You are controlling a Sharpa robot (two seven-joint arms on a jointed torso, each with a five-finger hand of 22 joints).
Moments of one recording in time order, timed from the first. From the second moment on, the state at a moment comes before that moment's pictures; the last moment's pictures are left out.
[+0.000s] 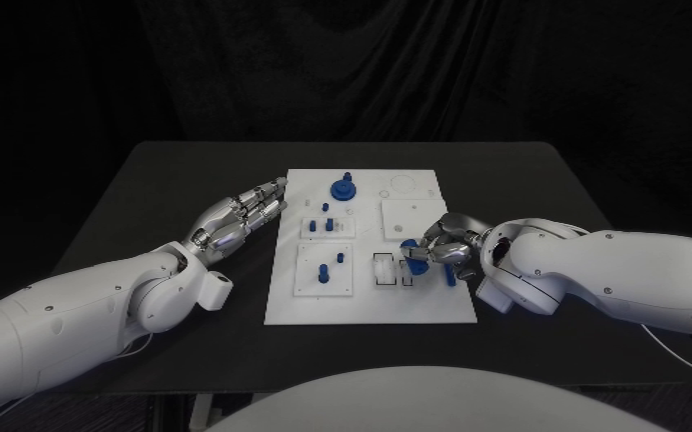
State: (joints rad) left arm 1.01 -0.85 -0.21 1.34 -0.24 0.11 0.67; left_hand 1.56 0.28 -0.17 0.25 0.47 0.23 0.07 0.03 0.03 0.02 0.06 0.06 0.01 0.00 0.06 0.01 0.00 0.17 0.00 0.18 0.00 0.00; right arm 1.10 -1.00 -0.24 1.77 -0.84 -0.37 -0.38; right_hand 1.12 -0.04 0.19 0.25 0.68 0.84 0.07 0.50 0.62 1.46 0.00 1.57 1.31 1.47 -0.06 1.55 1.31 0.08 1.45 0.04 1.13 1.31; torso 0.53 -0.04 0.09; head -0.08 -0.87
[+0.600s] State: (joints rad) left arm 1.01 -0.84 -0.21 1.34 -0.24 0.12 0.67; left_hand 1.56 0.28 -0.17 0.25 0.47 0.23 0.07 0.03 0.03 0.02 0.06 0.06 0.01 0.00 0.06 0.01 0.00 0.17 0.00 0.18 0.00 0.00; right arm 1.10 -0.92 -0.24 1.72 -0.83 -0.31 -0.39; right_hand 1.09 -0.01 0.19 0.25 0.57 0.82 0.08 0.48 0.67 1.46 0.00 1.57 1.31 1.47 -0.06 1.55 1.31 0.08 1.45 0.04 1.12 1.31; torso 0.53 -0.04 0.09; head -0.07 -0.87
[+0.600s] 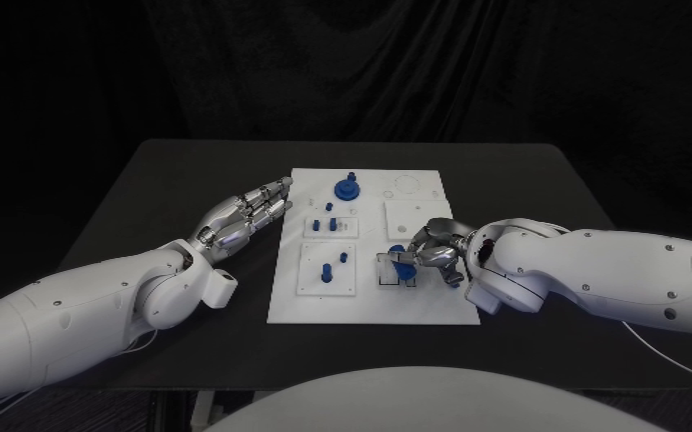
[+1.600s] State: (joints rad) left arm 0.99 -0.84 -0.21 1.33 -0.24 0.12 0.67; left_hand 1.56 0.28 -0.17 0.25 0.47 0.23 0.07 0.03 0.03 0.02 0.06 0.06 0.01 0.00 0.07 0.01 0.00 0.17 0.00 0.18 0.00 0.00; right arm 1.09 -0.90 -0.24 1.69 -0.84 -0.27 -0.40; right_hand 0.99 0.01 0.21 0.26 0.25 0.77 0.11 0.40 0.61 1.47 0.03 1.57 1.31 1.47 -0.04 1.55 1.31 0.09 1.43 0.06 1.06 1.31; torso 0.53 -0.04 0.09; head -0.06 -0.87
